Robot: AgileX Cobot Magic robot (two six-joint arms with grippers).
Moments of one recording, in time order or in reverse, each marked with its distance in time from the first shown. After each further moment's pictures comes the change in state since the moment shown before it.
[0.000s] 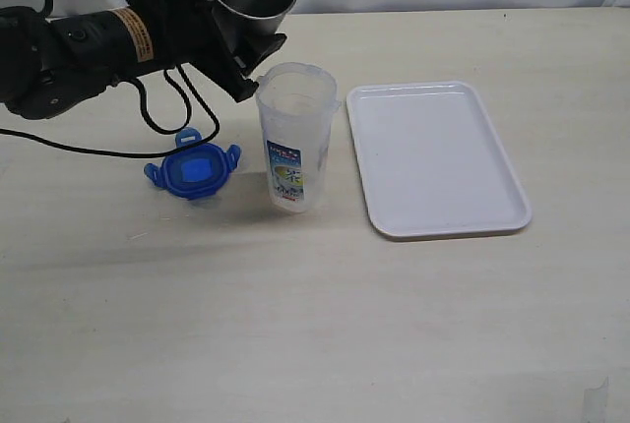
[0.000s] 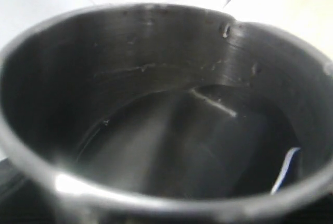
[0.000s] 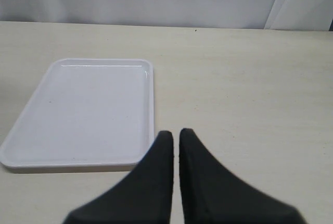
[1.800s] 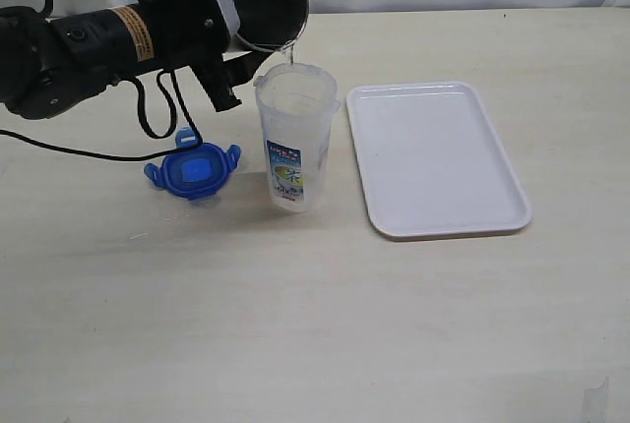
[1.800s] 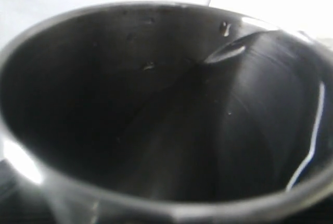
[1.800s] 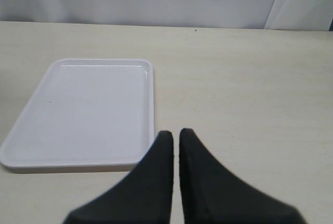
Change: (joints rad) left arm 0.000 0.000 0.000 0.006 -0.027 0.495; right arm 0.000 0.000 0.000 0.000 0.000 0.000
